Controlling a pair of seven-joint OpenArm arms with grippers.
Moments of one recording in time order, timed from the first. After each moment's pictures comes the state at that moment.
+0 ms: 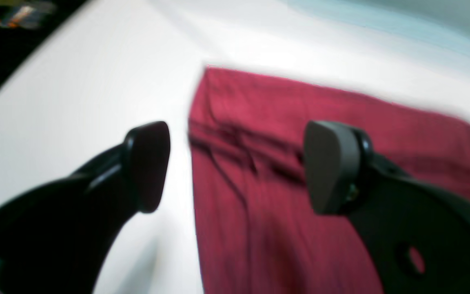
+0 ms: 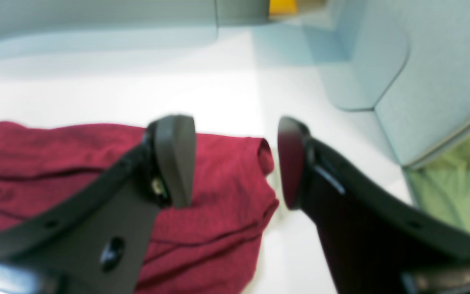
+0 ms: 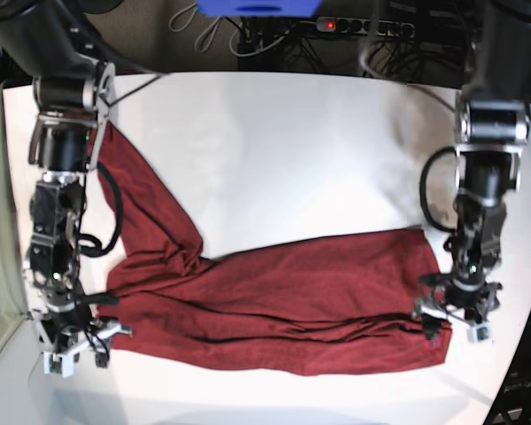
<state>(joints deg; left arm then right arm) -32.2 -19.6 5.2 38.8 -24.4 -5.6 1.2 25.5 10.5 9.6 72.0 5.7 8.8 -22.6</state>
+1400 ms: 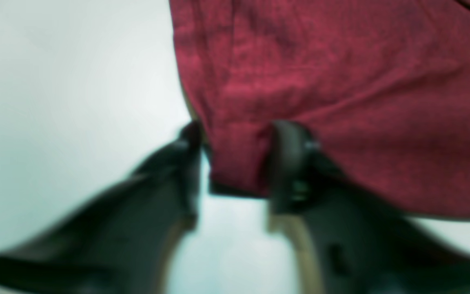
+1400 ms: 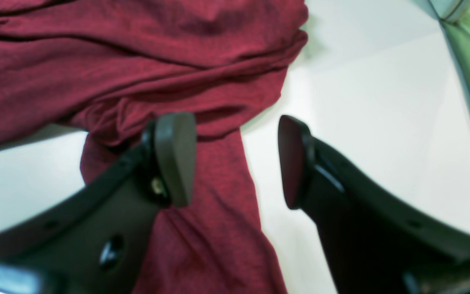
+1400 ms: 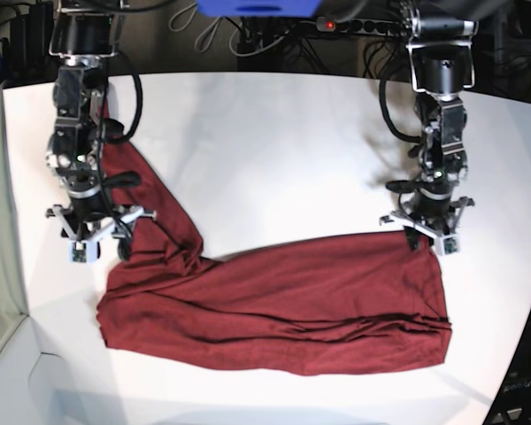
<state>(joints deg) -8.7 -9.1 -9.2 56.7 -11.0 -5.9 5.9 -1.4 7.2 10.1 88.0 6.0 8.8 -22.4</state>
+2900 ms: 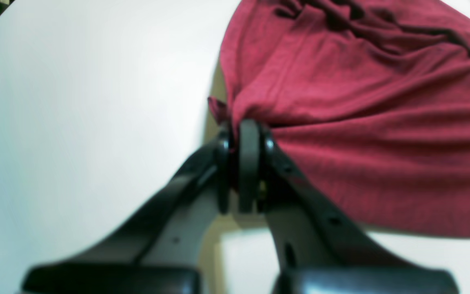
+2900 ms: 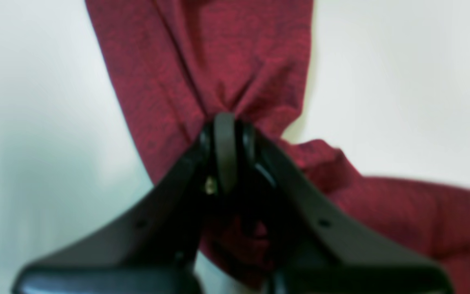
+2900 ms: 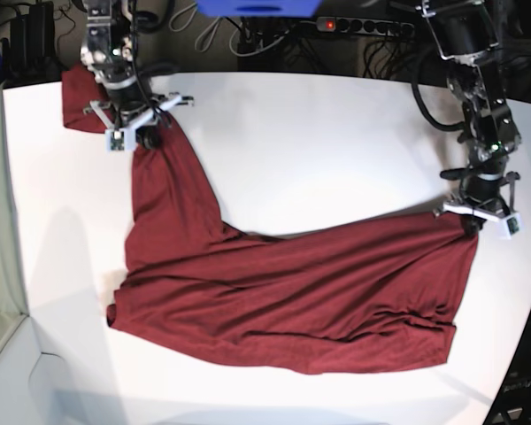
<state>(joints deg) 2.1 -11.4 -23.0 80.6 -20.0 -6.6 21.6 -28.5 2.1 6.1 95.0 6.4 8.8 -17.2</state>
